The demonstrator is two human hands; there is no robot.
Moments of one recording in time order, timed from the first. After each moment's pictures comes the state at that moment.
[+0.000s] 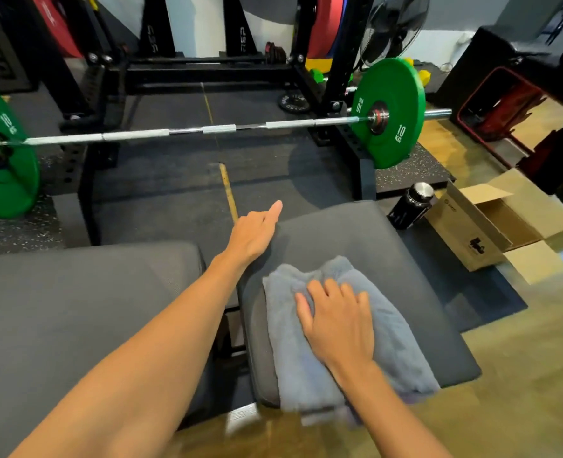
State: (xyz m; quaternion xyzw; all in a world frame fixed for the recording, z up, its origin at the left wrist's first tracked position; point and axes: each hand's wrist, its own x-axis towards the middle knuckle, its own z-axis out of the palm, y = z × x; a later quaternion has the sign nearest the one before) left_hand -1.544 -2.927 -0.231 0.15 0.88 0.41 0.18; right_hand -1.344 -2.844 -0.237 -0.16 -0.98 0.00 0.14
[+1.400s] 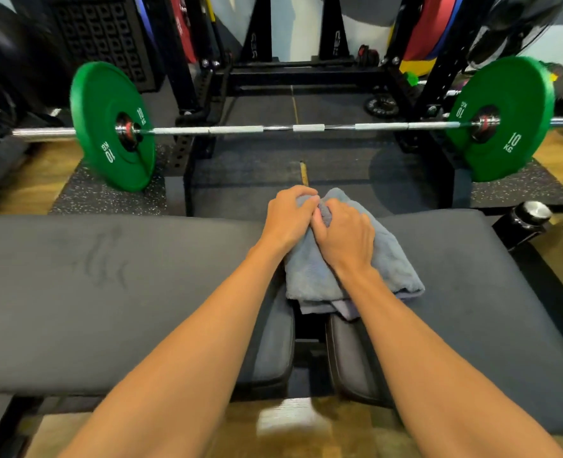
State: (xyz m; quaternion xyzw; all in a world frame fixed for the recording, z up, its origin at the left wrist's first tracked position) left_hand -1.537 -3.022 -0.197 0.09 0.84 0.53 0.05; right_hand -1.495 -2.913 -0.225 -0.10 -0.93 0.26 0.22
